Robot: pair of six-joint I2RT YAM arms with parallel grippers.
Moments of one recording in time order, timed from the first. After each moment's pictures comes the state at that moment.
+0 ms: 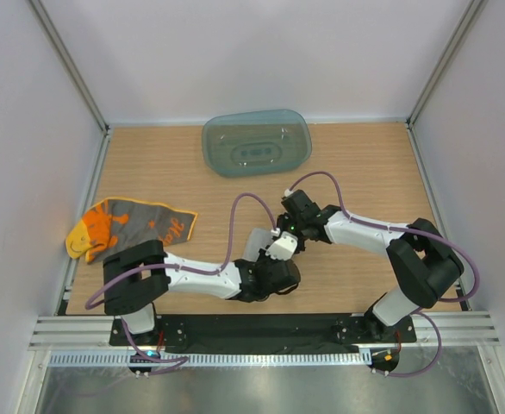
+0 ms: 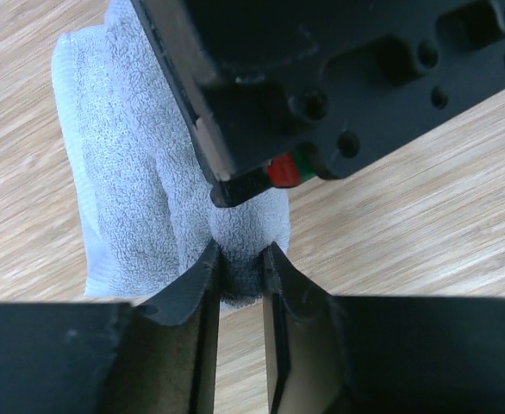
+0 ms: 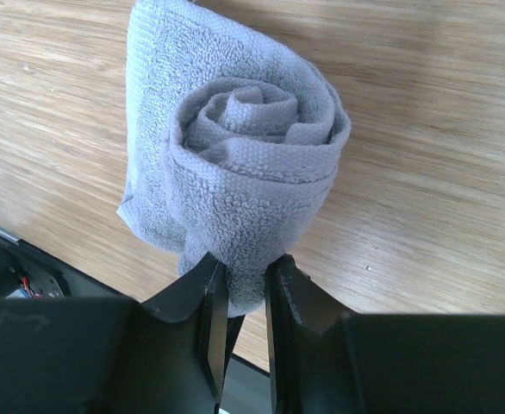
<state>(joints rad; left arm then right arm) -1.33 1.71 0.92 -0.20 -0.67 -0.60 0.69 1.57 0.86 -0.36 -0.22 0.76</state>
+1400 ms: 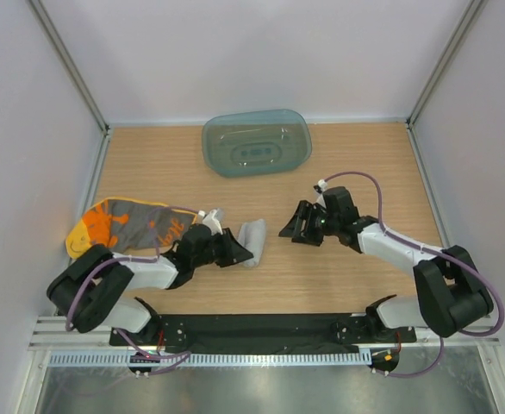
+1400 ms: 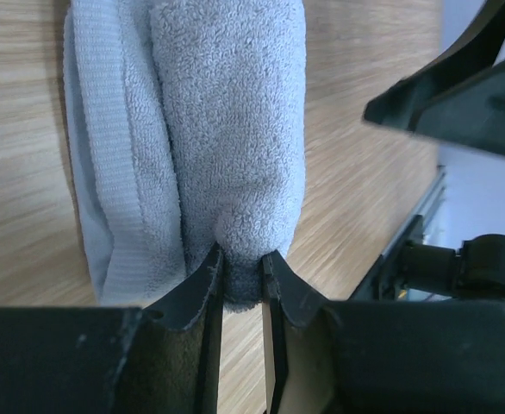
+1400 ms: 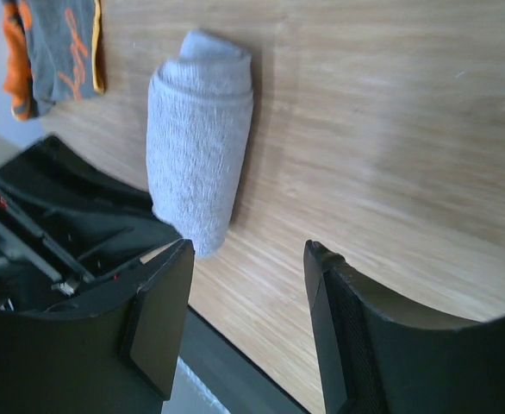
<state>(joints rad) -0.71 1.38 0.32 0.56 0.23 -0.89 0.42 1.34 0.65 -0.10 -0.43 0.75</state>
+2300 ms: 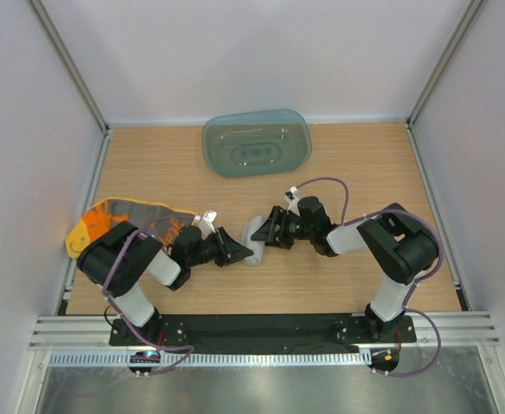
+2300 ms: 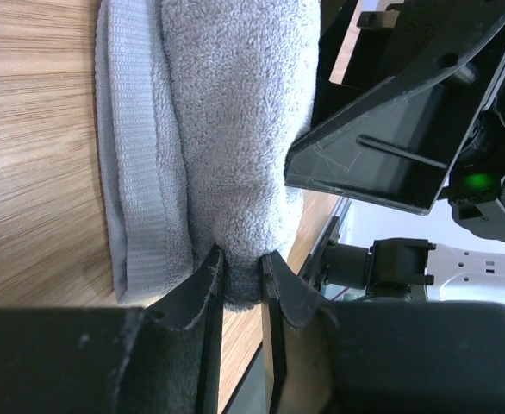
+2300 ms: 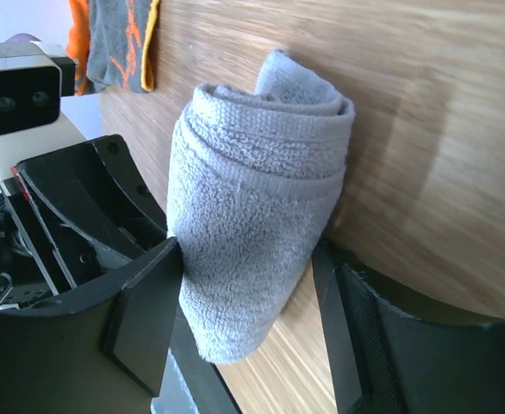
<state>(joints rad) -0.58 1.68 0.23 1.07 0.47 -1.15 0.57 1.75 0.59 0.59 -0.52 0.92</state>
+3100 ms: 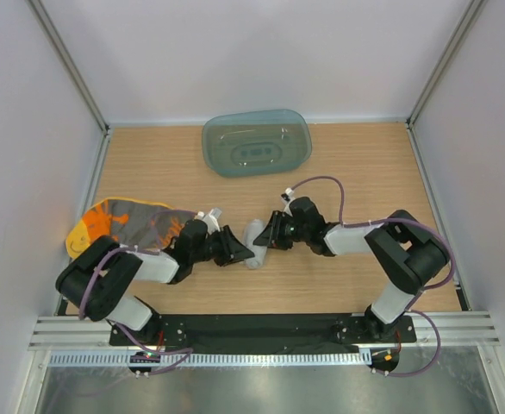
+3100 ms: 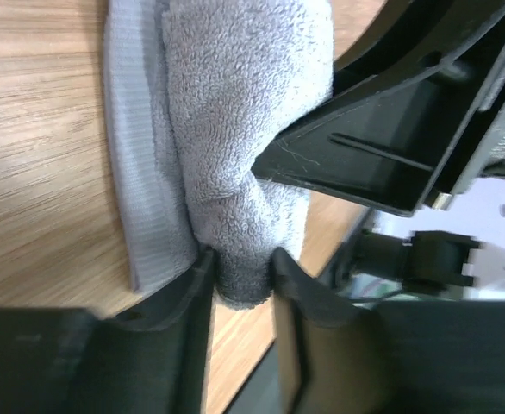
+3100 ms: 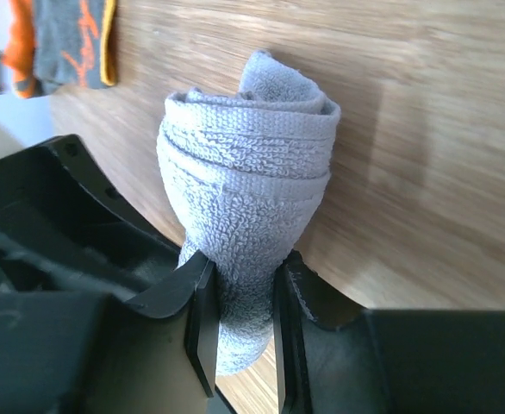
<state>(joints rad) -0.59 1.54 0.29 0.76 0.45 -1.05 0.63 1.70 0.63 0.42 -0.41 0.89</state>
